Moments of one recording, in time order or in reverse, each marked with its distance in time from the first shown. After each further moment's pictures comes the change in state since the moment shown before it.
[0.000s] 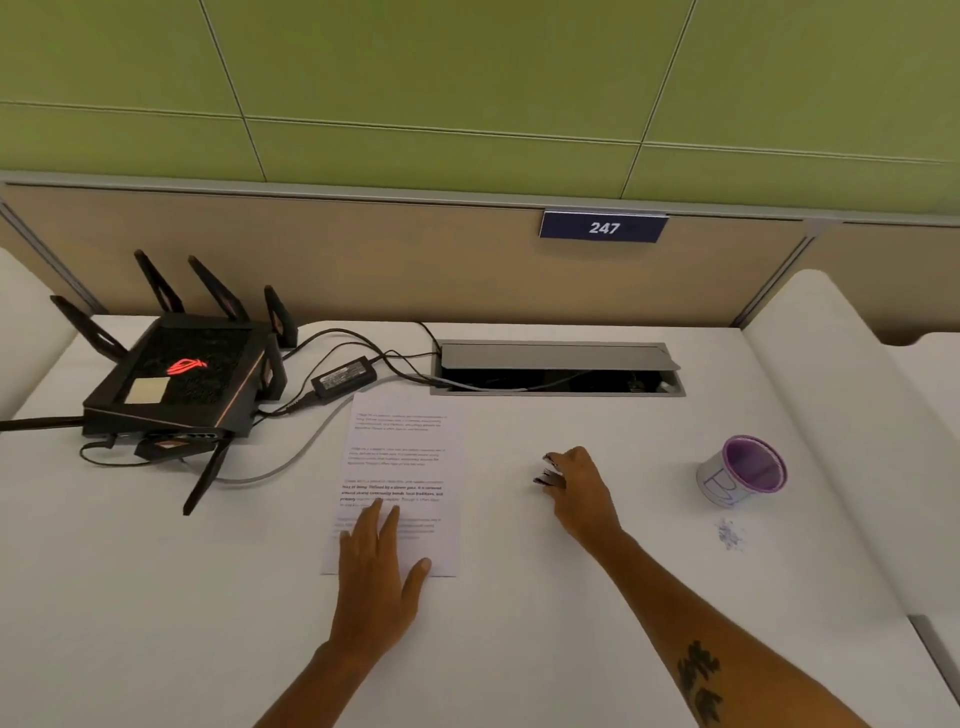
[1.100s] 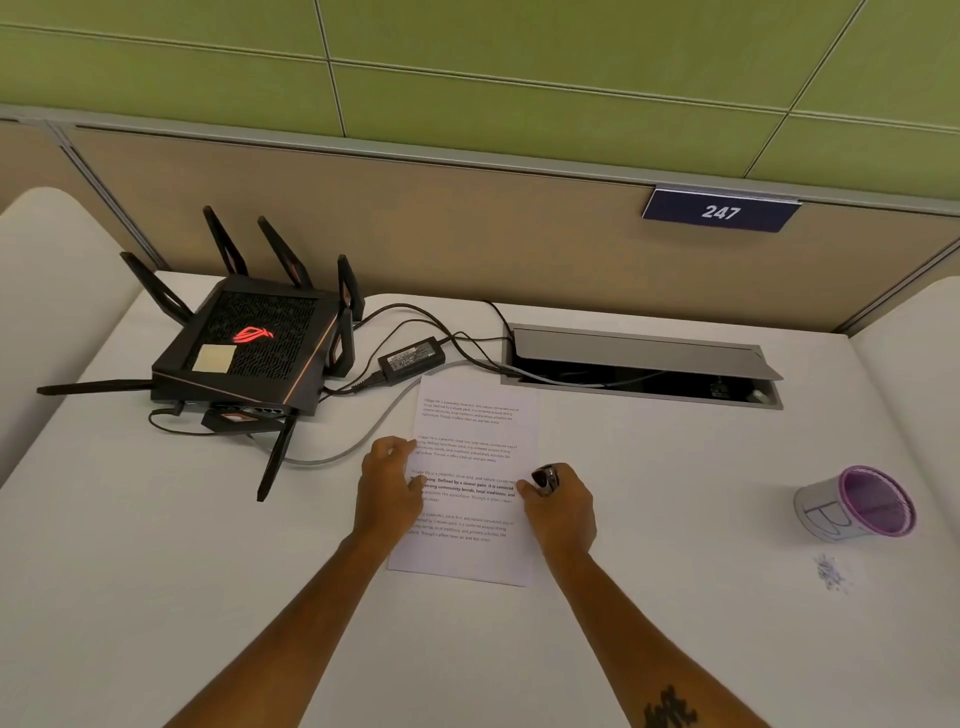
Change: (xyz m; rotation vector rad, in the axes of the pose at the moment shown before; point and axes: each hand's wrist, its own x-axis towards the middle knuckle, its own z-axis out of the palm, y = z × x) left_hand 0.119 -0.061 -0.056 -0.255 -0.019 -0.252; right_hand 0.001 -0.126 0.100 0.242 0.082 0.463
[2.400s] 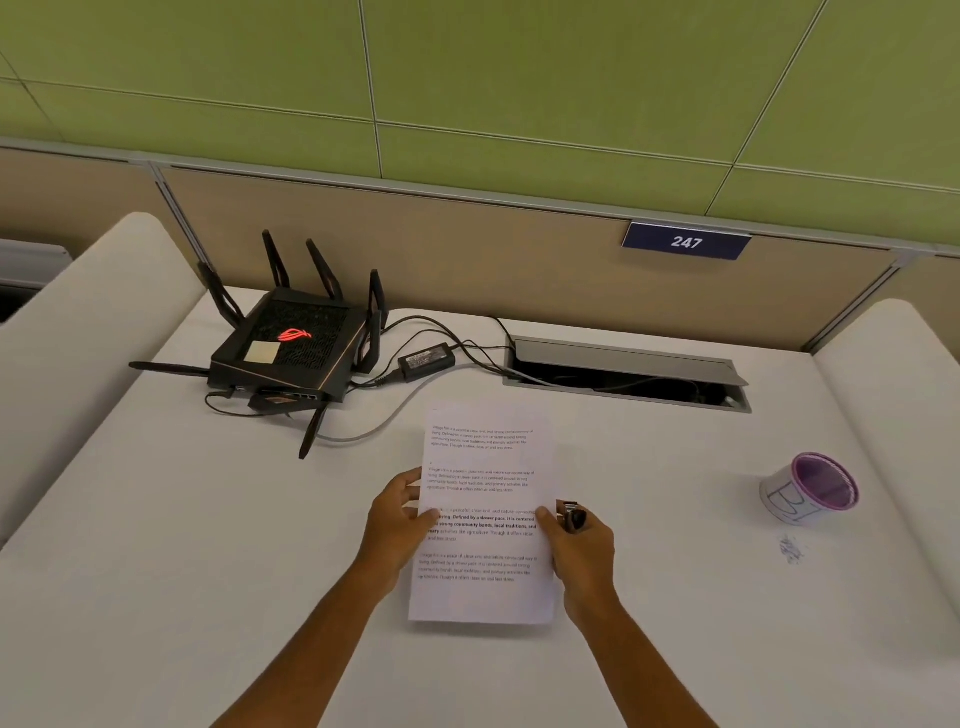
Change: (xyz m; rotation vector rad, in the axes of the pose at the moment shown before) left_hand -0.133 0.040 -0.047 -0.534 -0.123 -0.225; right_hand -0.117 0.024 -0.072 0.620 -0.124 0.106
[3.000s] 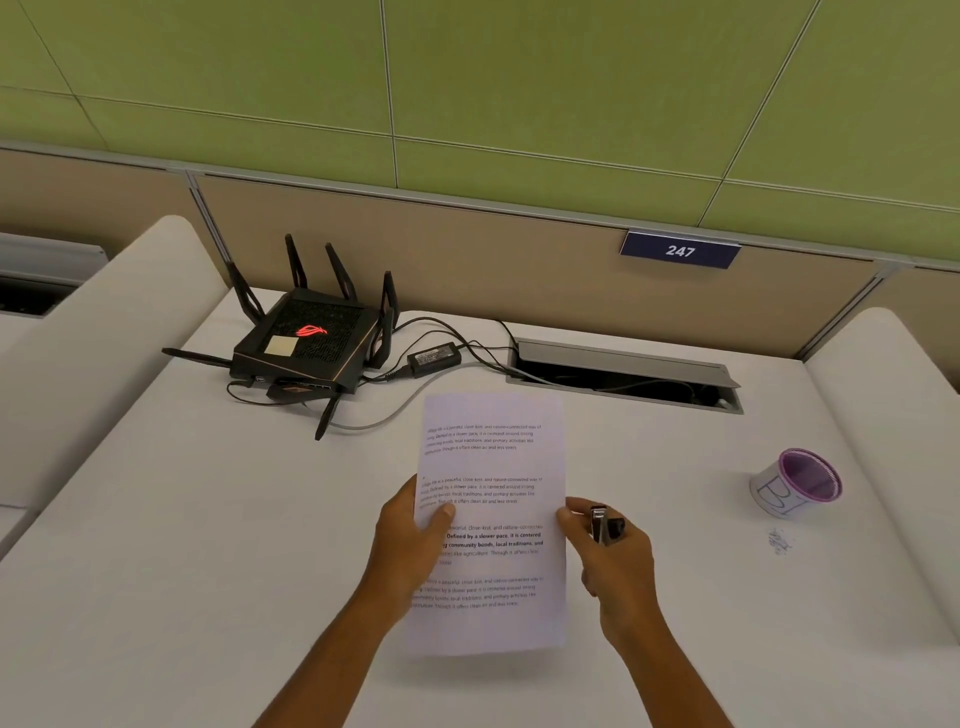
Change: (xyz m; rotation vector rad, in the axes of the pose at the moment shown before) left_hand -0.100 0.032 0.008 -0.112 0.070 0.145; right_hand -0.072 -0.035 -0.050 0.022 -0.075 -0.137
